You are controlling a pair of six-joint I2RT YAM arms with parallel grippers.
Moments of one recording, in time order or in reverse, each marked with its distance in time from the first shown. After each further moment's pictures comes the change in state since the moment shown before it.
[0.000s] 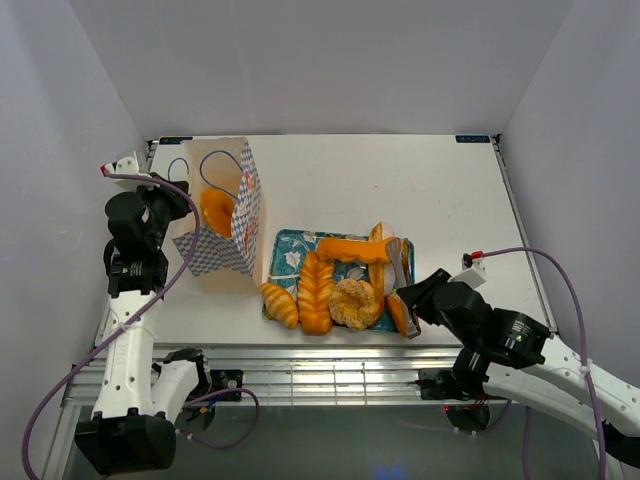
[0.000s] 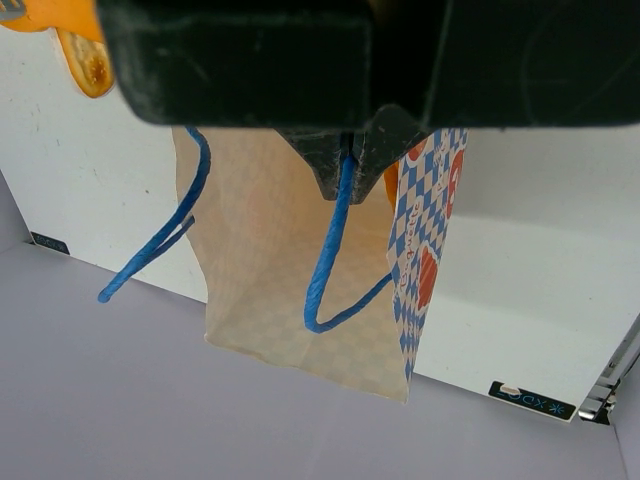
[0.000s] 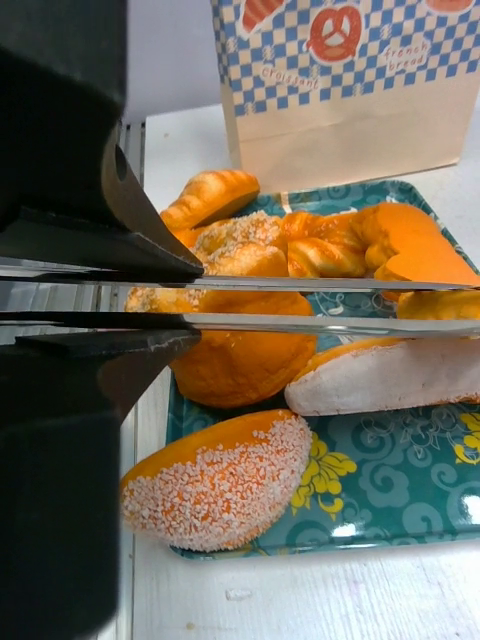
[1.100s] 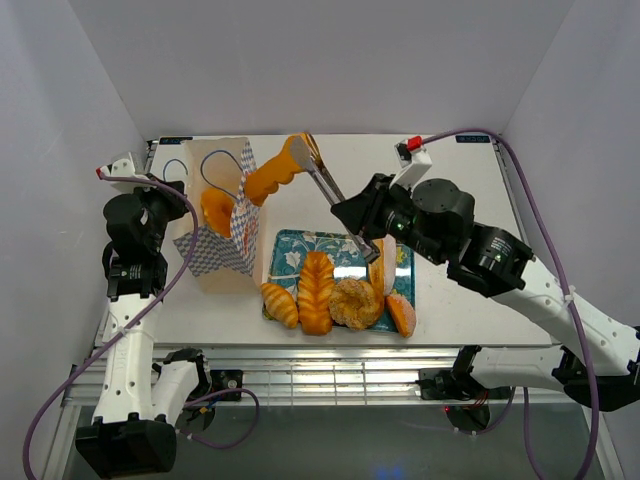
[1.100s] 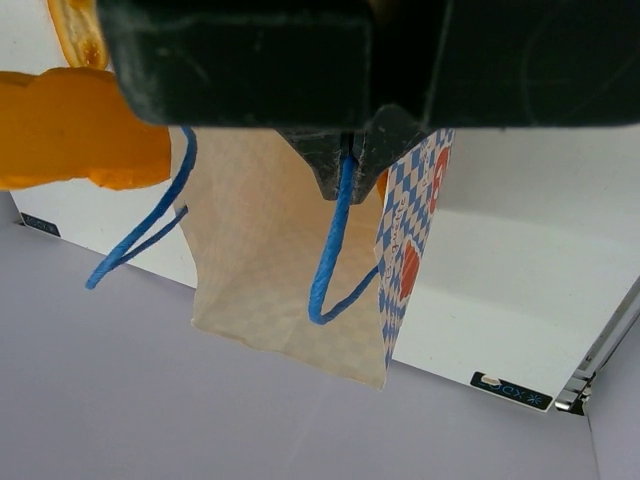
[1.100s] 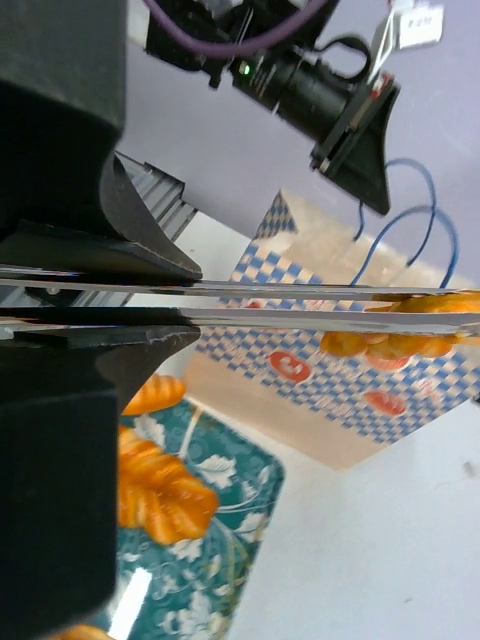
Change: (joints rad) left arm 0.000 -0.019 0.000 -0.004 -0.039 -0.005; right arm 0.002 0.630 0.830 0.250 -0.235 -0.613
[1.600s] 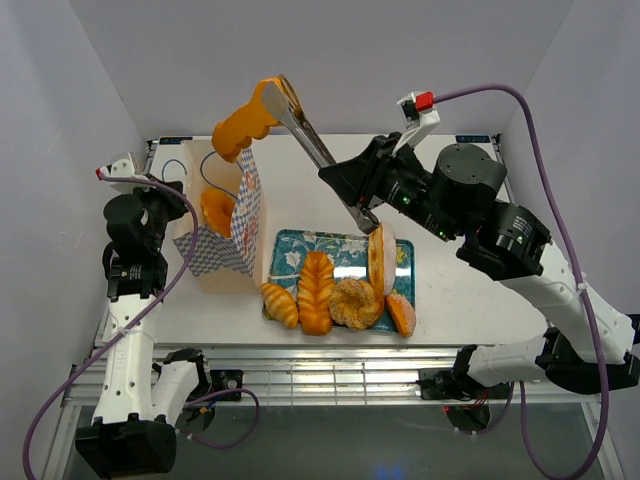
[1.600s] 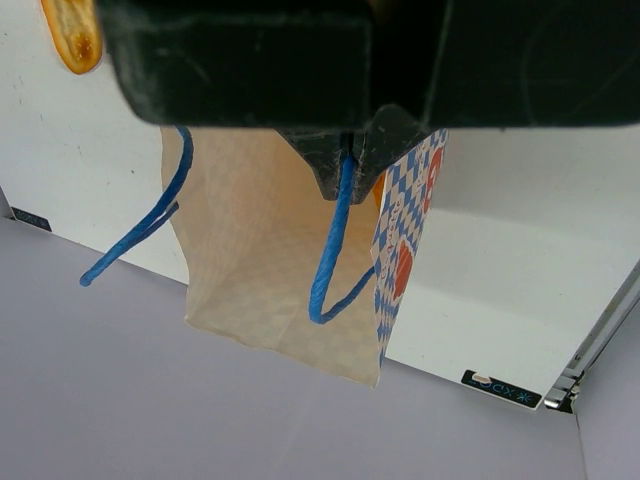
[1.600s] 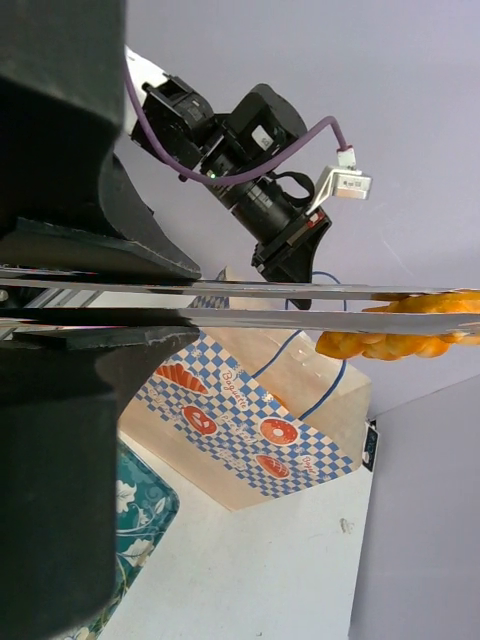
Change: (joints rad) left arm 0.000 -0.002 -0.002 0.000 -0.027 0.005; right arm 0.039 0.159 0.404 -0.014 -0.059 -0.201
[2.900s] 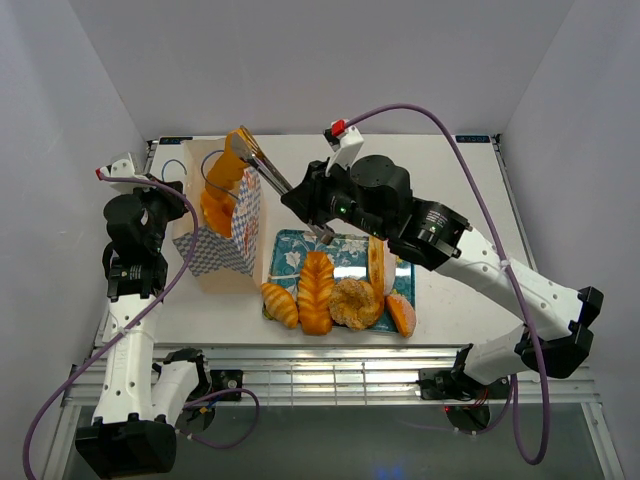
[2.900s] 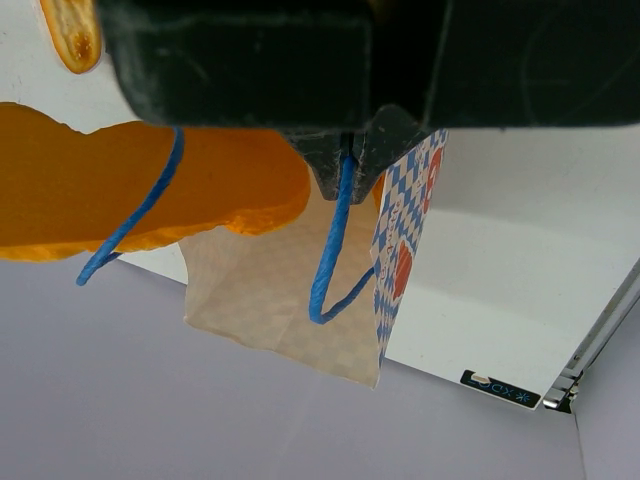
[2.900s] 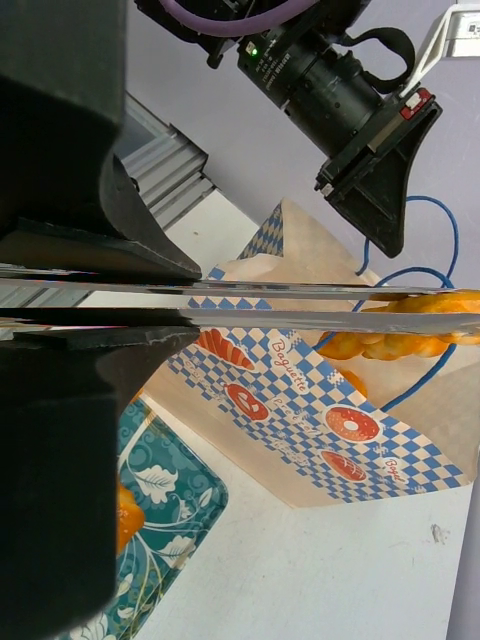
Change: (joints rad) left arm 0.000 0.000 0.000 0.000 0.002 0.002; right arm 0.001 0.152 -0.154 0.108 -0.045 -0.026
